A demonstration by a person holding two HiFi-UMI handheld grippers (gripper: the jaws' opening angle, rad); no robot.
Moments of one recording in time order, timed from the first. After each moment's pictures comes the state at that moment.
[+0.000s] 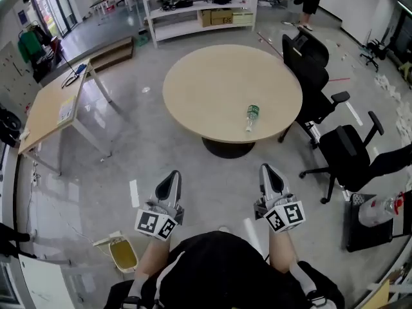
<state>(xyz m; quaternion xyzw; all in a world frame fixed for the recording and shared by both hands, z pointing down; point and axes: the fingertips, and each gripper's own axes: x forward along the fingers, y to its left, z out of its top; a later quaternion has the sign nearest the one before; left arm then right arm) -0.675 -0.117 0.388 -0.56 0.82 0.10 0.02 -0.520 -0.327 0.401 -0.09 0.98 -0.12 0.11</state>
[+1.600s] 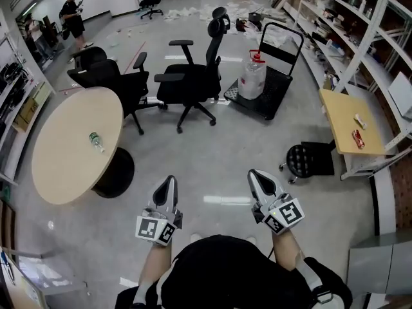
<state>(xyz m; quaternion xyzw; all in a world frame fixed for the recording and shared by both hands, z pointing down) -0.351 -0.200 0.402 -0.91 0.39 0.12 -0.06 -0.125 -0.135 0.396 -0.55 0.83 -0.02 0.08</state>
